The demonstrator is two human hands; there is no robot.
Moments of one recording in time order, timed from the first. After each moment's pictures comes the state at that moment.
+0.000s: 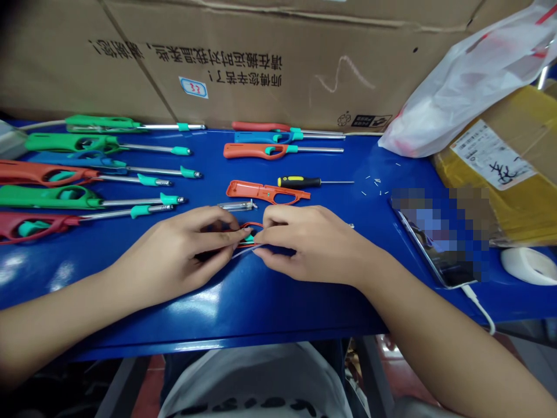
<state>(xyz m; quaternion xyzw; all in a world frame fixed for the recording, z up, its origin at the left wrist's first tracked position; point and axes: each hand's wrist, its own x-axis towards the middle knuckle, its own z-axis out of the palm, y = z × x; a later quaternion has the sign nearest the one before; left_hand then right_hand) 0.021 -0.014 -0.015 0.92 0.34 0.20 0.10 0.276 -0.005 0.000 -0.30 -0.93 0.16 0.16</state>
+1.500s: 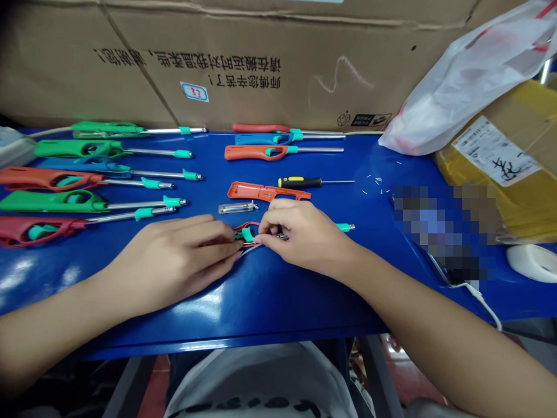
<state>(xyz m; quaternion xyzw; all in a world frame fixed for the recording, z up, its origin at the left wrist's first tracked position) 0.019 -0.019 -0.004 0.95 0.28 0.15 -0.02 0.259 0.004 -0.017 -0.40 -0.83 0.28 0.25</state>
